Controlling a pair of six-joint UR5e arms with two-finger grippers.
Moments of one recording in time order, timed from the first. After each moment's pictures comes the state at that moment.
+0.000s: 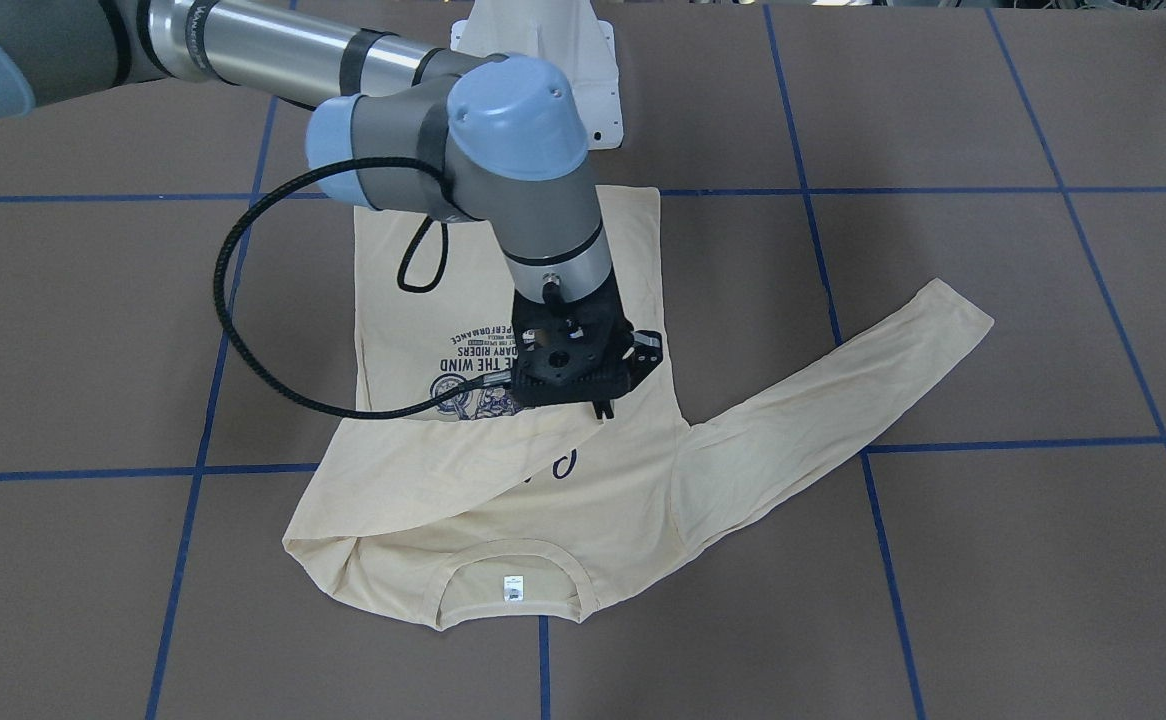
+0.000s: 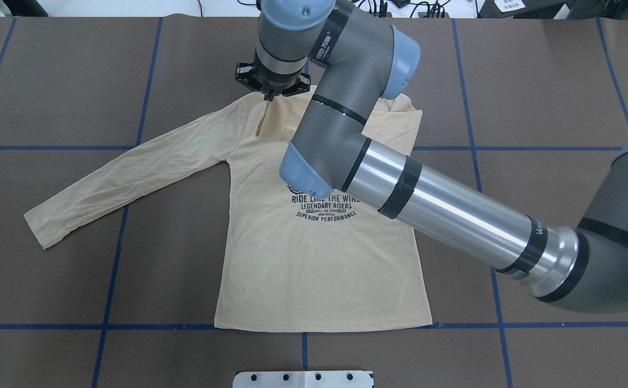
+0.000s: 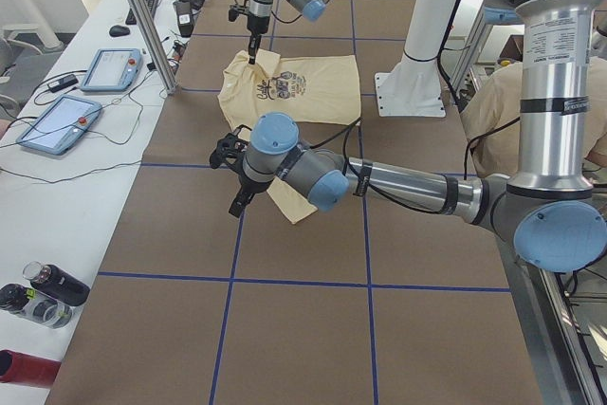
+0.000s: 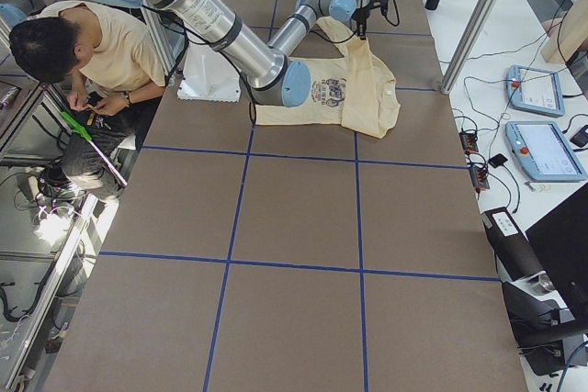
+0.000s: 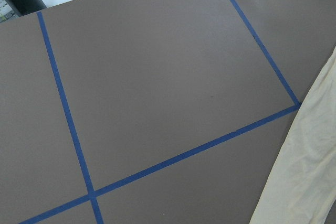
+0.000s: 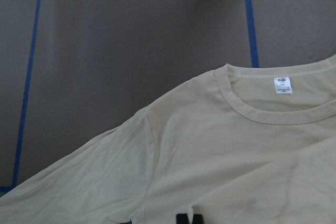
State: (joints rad) left arm -1.47 -1.51 -1.80 -2.05 -2.39 -0.14; right arm 0.66 -0.49 1.28 -1.37 1.85 1.21
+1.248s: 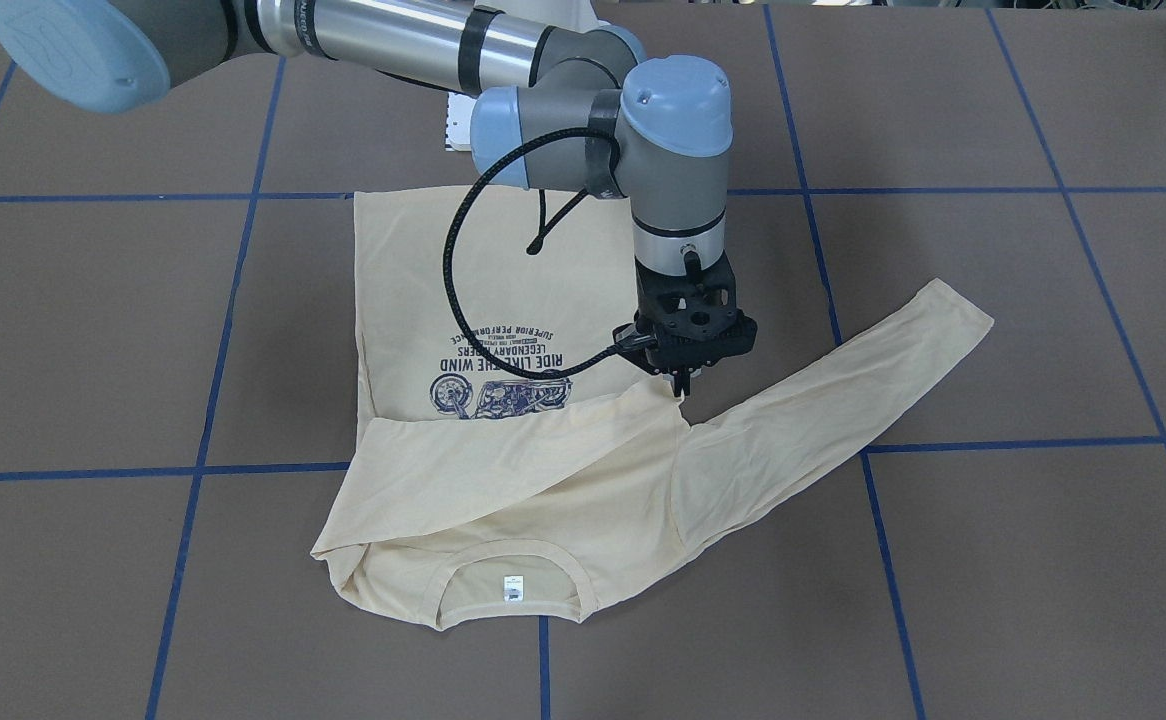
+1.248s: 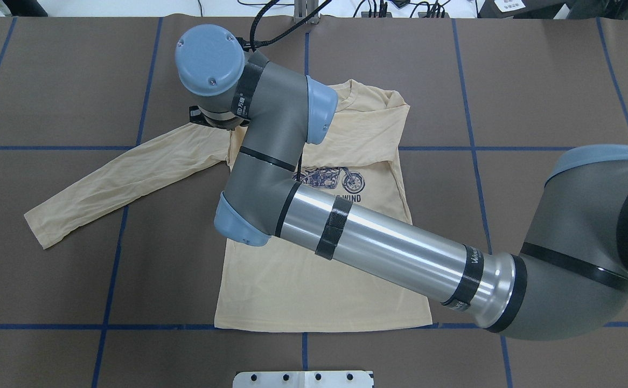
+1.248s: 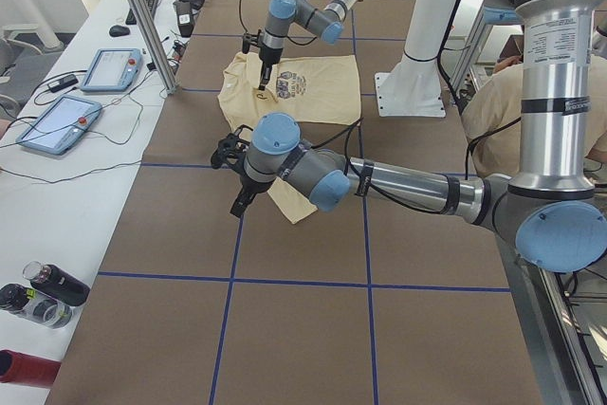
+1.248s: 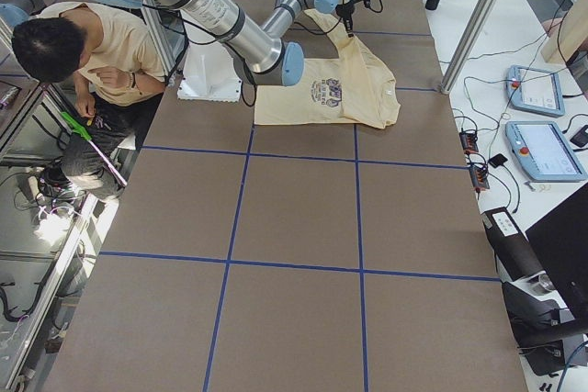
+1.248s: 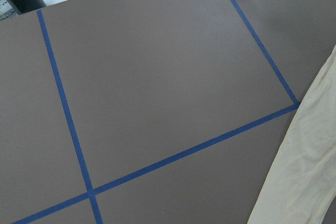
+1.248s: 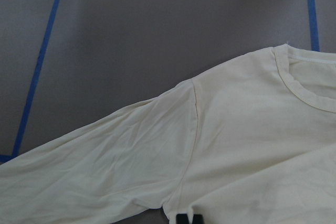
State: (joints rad) left arm -1.47 -1.51 -1.80 -2.05 -2.39 -0.14; right arm 0.54 -0.35 1.08 -1.36 1.69 1.15
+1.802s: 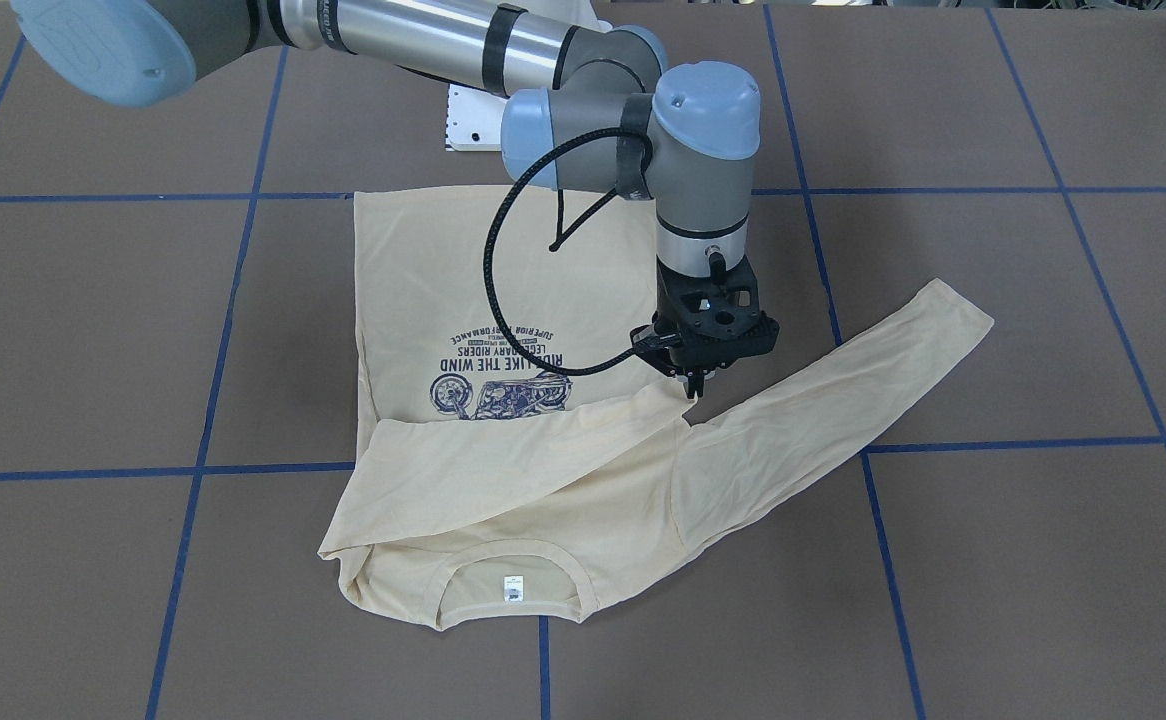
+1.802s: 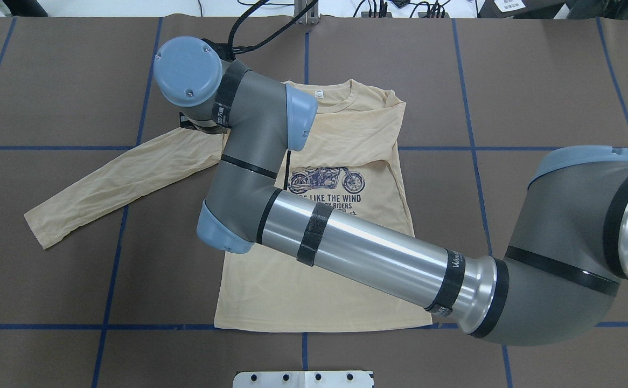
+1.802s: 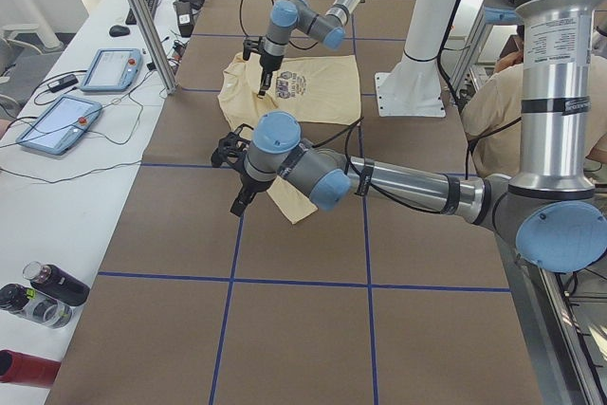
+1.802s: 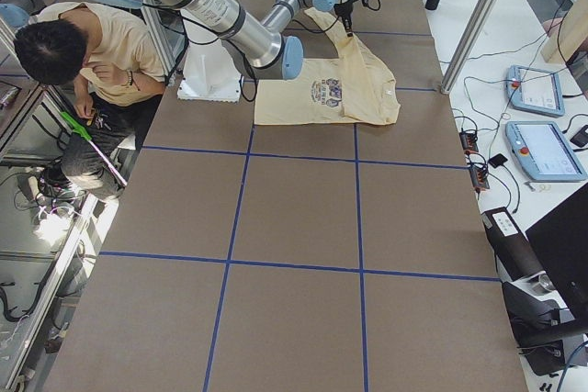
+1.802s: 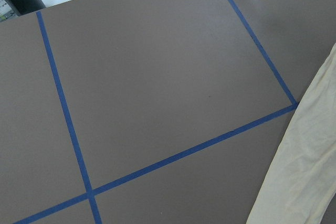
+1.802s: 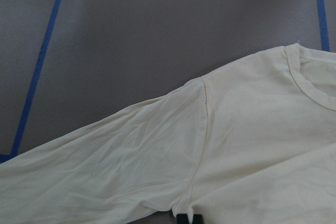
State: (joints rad) left arm -1.47 -1.50 -1.81 -2.05 -2.39 -0.14; right arm 0.52 -0.31 1.02 -1.36 1.65 1.15
